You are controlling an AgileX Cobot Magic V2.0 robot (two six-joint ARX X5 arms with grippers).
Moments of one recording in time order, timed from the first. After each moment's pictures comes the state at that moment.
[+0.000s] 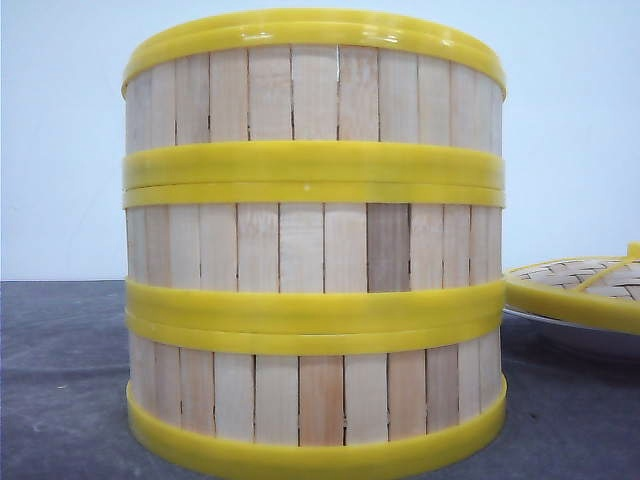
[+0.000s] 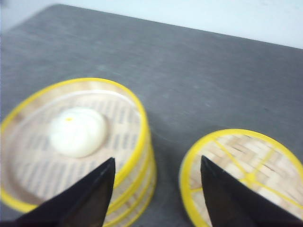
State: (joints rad) left arm -0.60 1.01 1.33 -0.57 -0.03 -0.14; right arm 0.73 0.74 1.21 -0.96 0.21 0.24
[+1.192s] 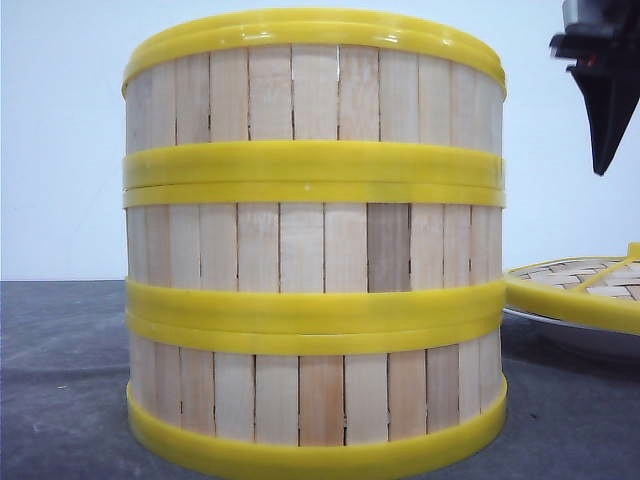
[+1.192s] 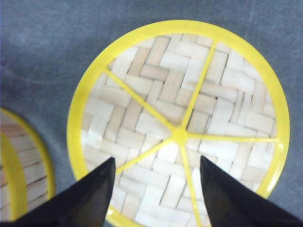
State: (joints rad) left arm -0.60 0.39 0.90 -0.73 0.03 -0.18; right arm 0.14 1.37 1.21 -0.93 -0.05 0.18
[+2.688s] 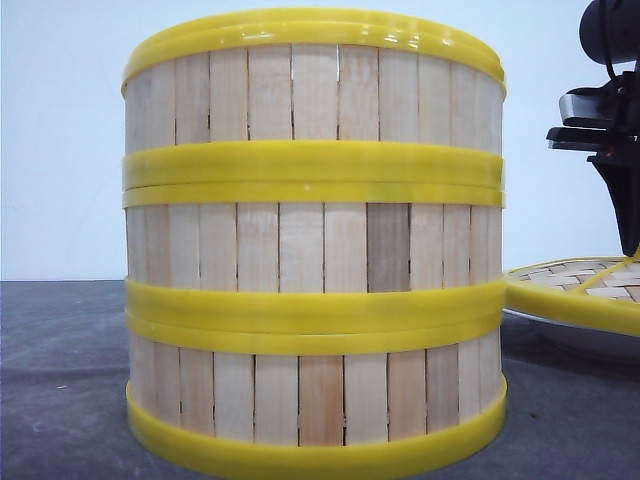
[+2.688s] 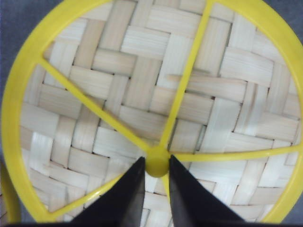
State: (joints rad) left arm -0.60 0.39 0.90 -0.75 0.03 -0.18; right arm 0.09 1.56 1.21 -0.91 -0.08 0.18
